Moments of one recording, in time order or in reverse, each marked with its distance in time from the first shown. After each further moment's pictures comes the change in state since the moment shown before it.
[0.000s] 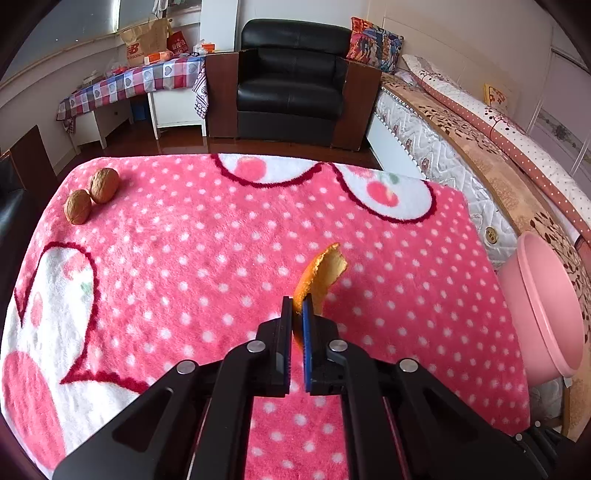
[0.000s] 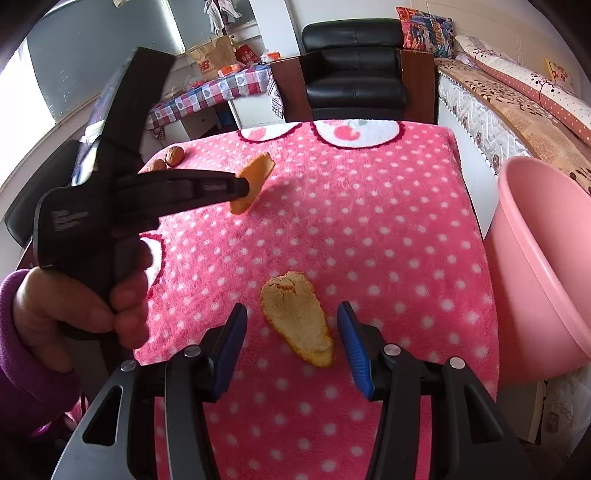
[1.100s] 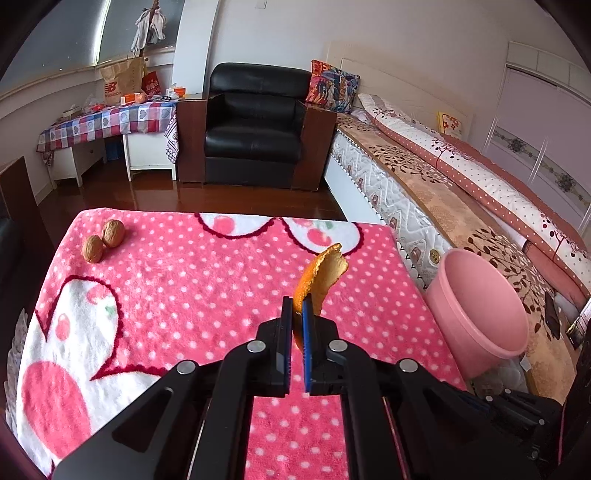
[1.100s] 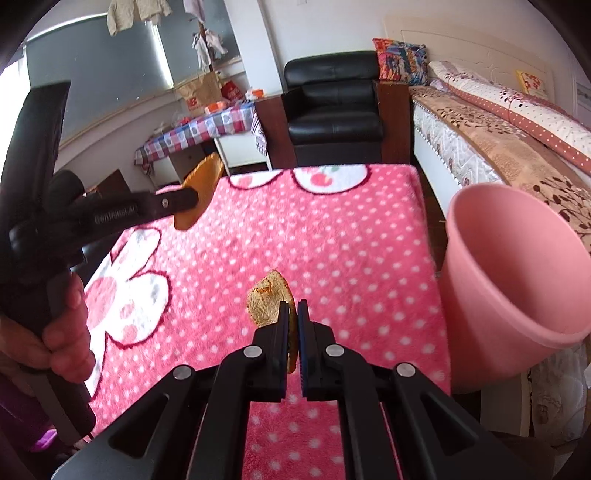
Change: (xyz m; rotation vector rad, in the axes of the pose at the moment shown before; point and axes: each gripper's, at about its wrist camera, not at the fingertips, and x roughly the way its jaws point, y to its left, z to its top) left arm -0.089 -0.013 -0.007 0.065 -0.163 -0.143; right arm -0.062 -0.007 -0.002 0.055 -0.187 -0.058
